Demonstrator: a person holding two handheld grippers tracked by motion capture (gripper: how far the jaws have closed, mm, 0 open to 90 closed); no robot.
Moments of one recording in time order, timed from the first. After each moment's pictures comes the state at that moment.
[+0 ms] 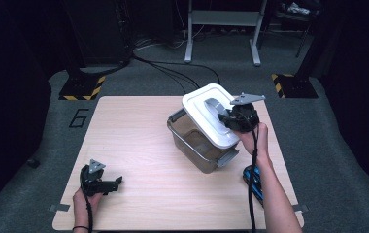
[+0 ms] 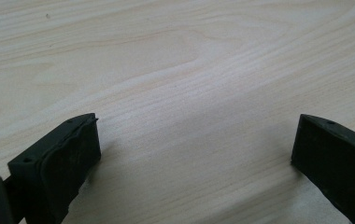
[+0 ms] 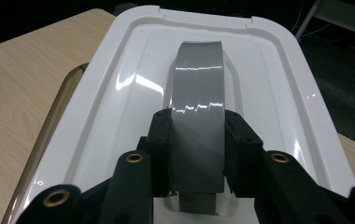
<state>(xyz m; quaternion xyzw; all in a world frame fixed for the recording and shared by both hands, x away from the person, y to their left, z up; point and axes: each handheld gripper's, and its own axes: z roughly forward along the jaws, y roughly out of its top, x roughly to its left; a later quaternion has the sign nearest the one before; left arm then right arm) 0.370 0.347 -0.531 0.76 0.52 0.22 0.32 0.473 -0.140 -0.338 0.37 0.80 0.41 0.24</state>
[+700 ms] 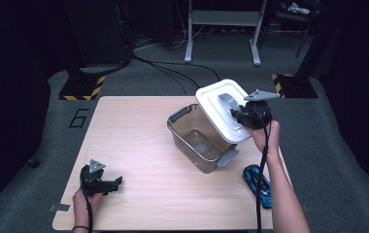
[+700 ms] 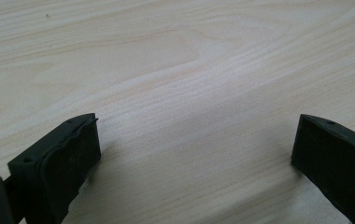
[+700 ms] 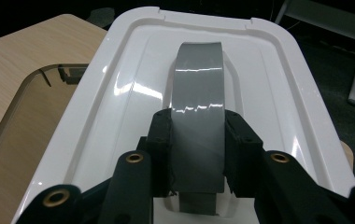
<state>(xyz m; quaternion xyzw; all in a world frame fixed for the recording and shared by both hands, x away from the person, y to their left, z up) 0.370 0.347 -0.532 0.76 0.52 0.22 0.33 0.477 -0.173 -0.332 0.40 0.77 0.41 0.27</state>
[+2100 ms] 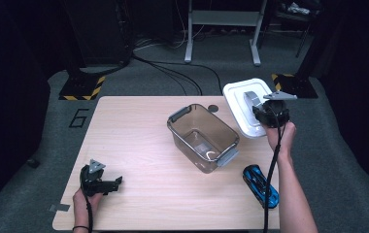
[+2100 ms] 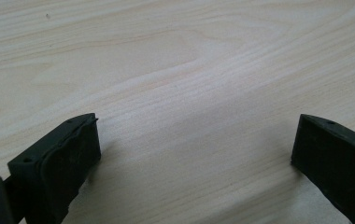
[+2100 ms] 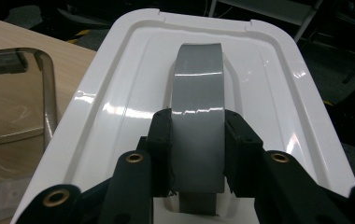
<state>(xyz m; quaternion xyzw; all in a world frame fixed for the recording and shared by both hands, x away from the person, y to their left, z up) 0.370 0.347 -0.531 0.76 0.52 0.22 0.32 0.494 -0.227 -0.352 0.49 0.72 0.36 0.33</state>
